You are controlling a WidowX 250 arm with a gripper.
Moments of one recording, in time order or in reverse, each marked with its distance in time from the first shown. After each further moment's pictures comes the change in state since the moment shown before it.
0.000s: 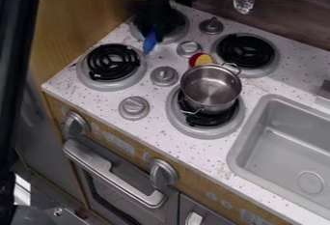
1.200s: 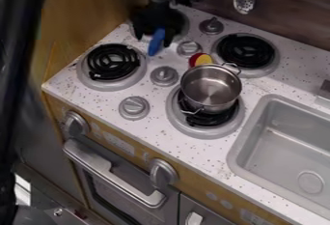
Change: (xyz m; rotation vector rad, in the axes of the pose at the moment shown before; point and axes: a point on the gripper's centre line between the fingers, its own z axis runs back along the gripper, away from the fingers) arm -0.011 -0.009 0.018 0.044 -0.008 0.036
